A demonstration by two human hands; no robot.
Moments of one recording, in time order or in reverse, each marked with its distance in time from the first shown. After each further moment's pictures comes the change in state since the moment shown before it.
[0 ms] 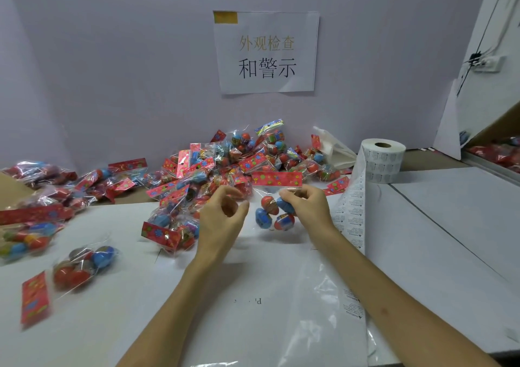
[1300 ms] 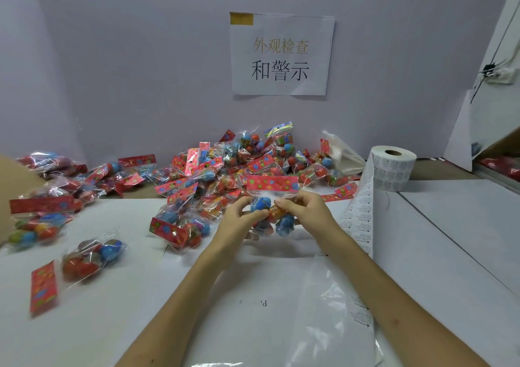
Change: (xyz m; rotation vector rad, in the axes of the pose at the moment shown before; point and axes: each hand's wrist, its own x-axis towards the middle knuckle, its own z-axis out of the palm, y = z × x) left_hand 0.002 0.005 0.004 -0.334 -0.322 -0.415; right_hand -0.012 -0.012 0.001 -0.114 -0.272 -0.083
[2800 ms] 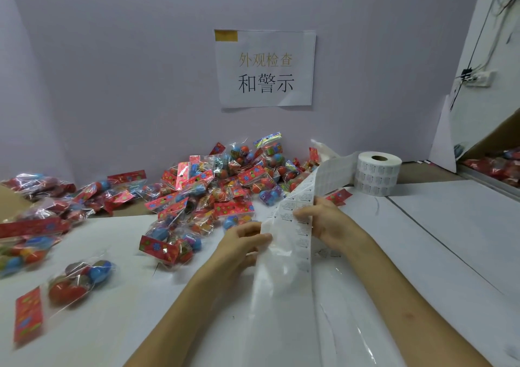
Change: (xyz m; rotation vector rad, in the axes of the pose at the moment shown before) left_hand -0.007 -0.006 0.011 -0.184 -0.223 -0.185; right_hand 0.012 0.005 -0.048 0.401 -0.120 0.223
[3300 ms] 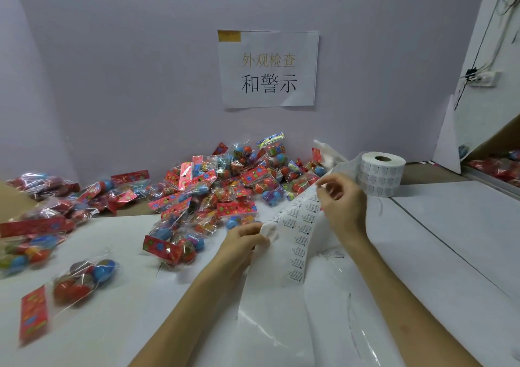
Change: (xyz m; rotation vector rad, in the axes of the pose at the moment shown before) left_hand 0.001 -0.002 0.000 -0.084 0.042 -0.031; right_hand -0.014 -0.011 0.001 -0.595 0.613 -0.789
